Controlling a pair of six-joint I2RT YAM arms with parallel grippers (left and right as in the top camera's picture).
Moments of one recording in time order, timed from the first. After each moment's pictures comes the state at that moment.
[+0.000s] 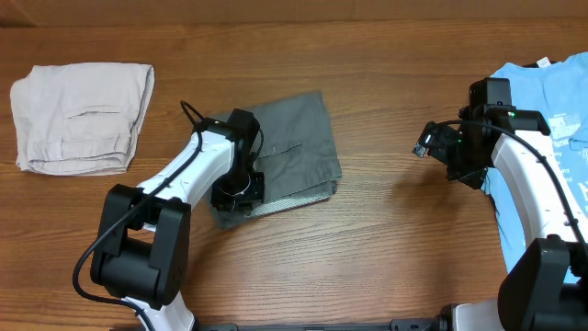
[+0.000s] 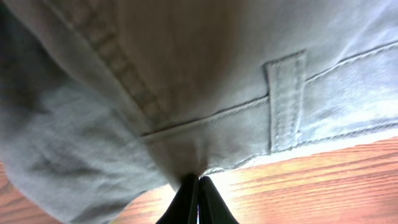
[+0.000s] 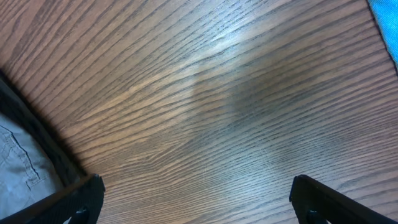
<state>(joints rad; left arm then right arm) -0.32 1.87 1.20 -1.08 0.17 -0.34 -0.08 1.63 1.24 -0.99 -0.17 0.43</state>
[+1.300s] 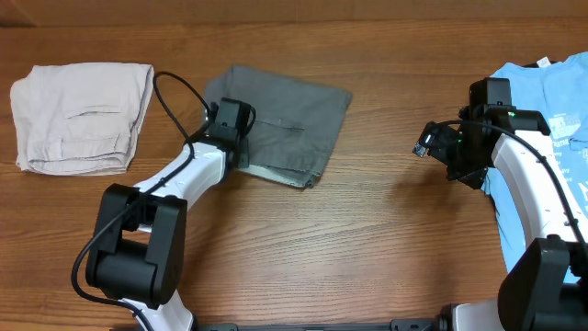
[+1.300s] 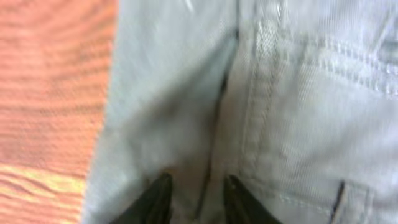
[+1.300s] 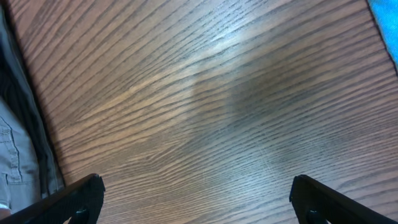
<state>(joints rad) -0.27 1.86 1.08 -0.36 -0.31 -0.27 -0.08 1.63 1.24 -0.99 -0.17 0.43</state>
